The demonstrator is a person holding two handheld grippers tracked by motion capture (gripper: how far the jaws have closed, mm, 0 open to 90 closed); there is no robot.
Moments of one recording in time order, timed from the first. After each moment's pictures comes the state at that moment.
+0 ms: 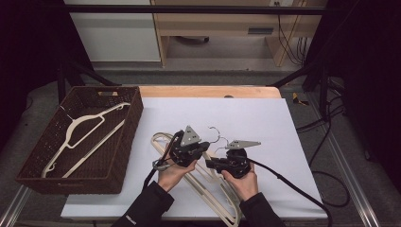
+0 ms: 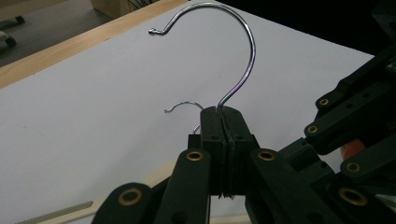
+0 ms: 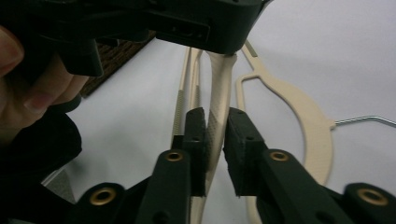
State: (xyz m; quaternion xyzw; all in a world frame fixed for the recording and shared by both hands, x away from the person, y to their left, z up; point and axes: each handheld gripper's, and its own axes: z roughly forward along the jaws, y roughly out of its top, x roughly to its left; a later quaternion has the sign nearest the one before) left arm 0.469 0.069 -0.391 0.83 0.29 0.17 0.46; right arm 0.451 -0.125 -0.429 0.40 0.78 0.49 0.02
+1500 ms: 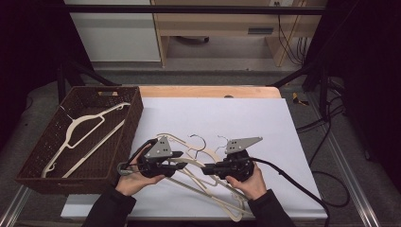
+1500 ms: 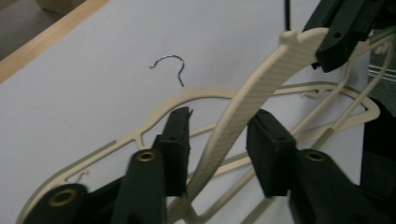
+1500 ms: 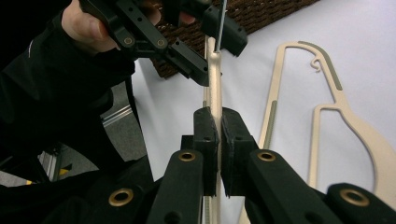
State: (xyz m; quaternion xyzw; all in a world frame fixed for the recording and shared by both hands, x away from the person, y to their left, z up) left arm 0.439 0.146 -0.373 0.88 0.17 0.13 0.42; right arm 0.432 -0.125 -0.383 0.25 0.82 0.51 -0.03
